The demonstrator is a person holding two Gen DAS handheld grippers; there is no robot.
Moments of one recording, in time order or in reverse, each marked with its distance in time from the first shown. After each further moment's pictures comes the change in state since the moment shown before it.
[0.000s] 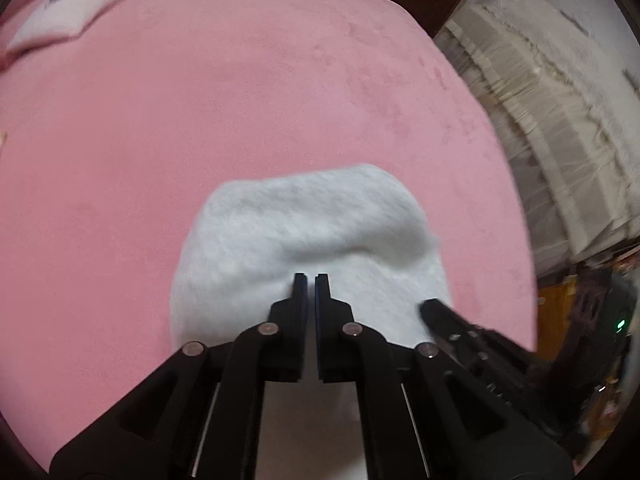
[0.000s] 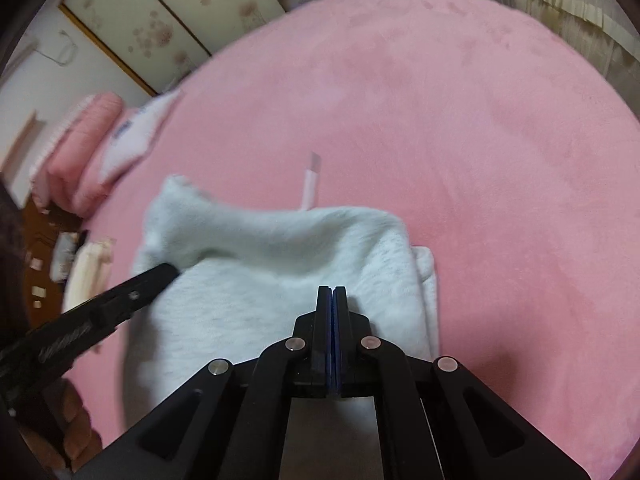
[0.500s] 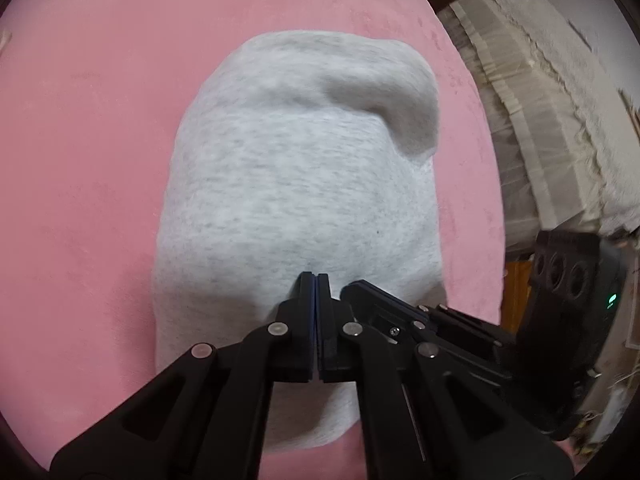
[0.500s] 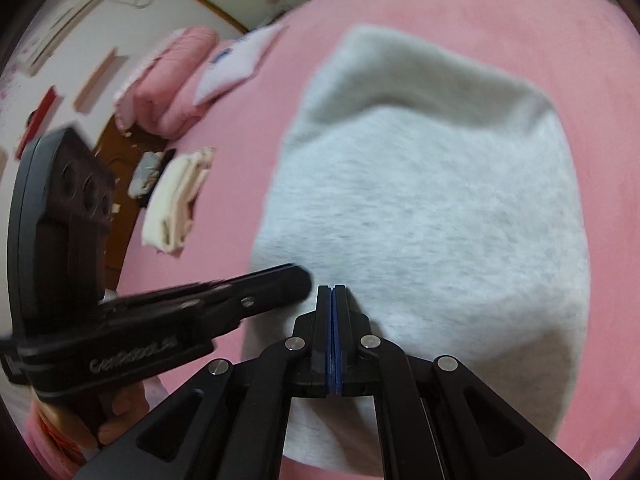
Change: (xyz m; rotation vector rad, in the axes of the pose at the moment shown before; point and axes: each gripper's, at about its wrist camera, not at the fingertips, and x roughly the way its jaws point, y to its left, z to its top) left arm 0.006 0.020 -0.086 -0.111 0.151 -0.111; right arm -0.002 0.044 -0.066 -0.108 0.242 0.225
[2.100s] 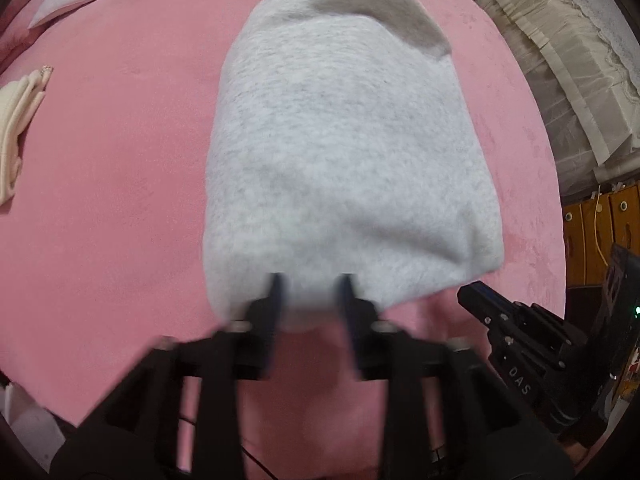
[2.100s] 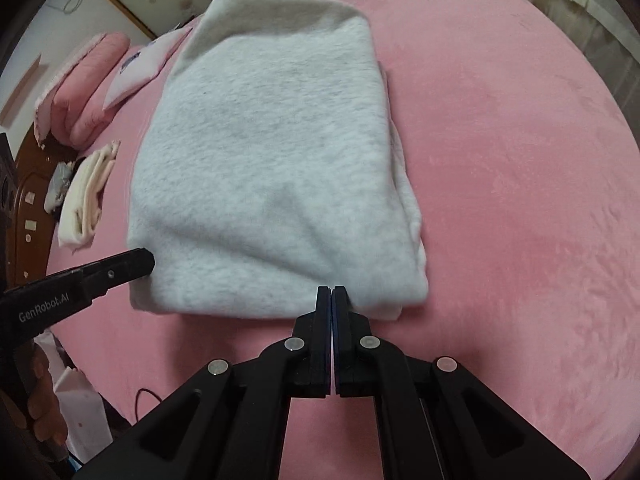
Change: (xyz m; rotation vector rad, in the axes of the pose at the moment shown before) left arm -0.022 -0.061 -0.094 0.160 0.064 0.323; right arm -0.106 -0.078 -0.194 0.100 -0.040 -0.335
